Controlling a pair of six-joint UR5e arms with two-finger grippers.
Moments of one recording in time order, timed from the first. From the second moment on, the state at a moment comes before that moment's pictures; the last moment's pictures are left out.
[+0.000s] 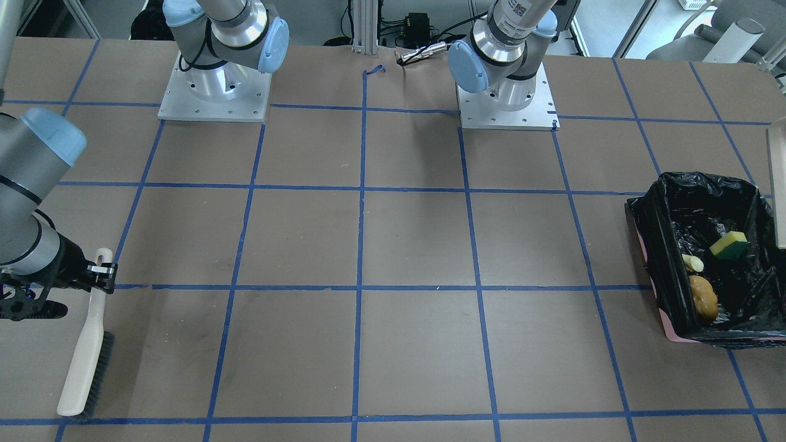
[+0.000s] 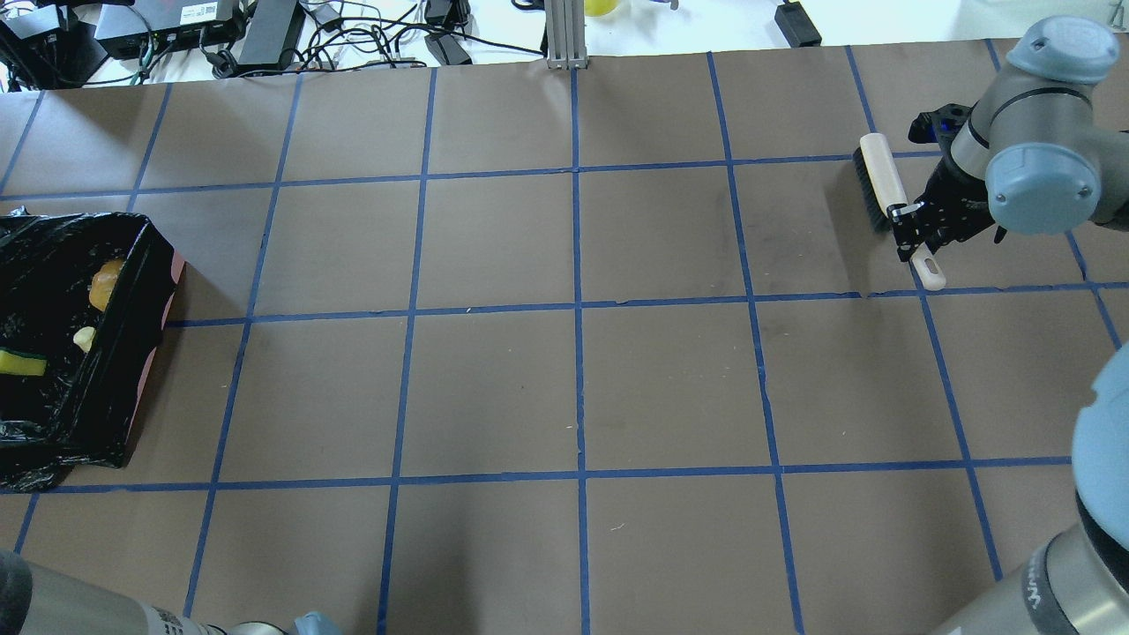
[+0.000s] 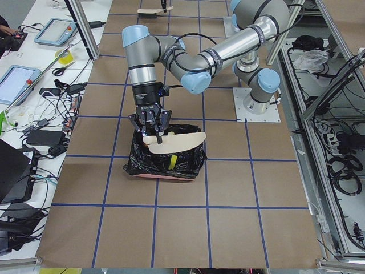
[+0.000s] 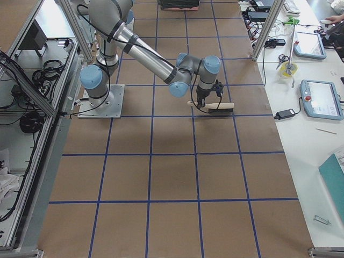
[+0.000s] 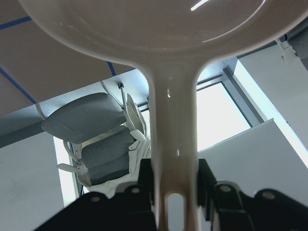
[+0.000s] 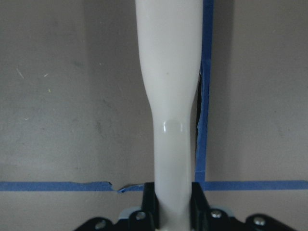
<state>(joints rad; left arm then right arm) -0.93 -1.89 -1.27 -1.10 2.31 2.65 1.22 -1.17 1.75 -2.09 -1.60 -0.36</state>
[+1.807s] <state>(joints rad) -1.39 -2.10 -1.44 -1.16 1.65 1.84 1.22 -1.37 1.61 -1.85 -1.66 -0.34</state>
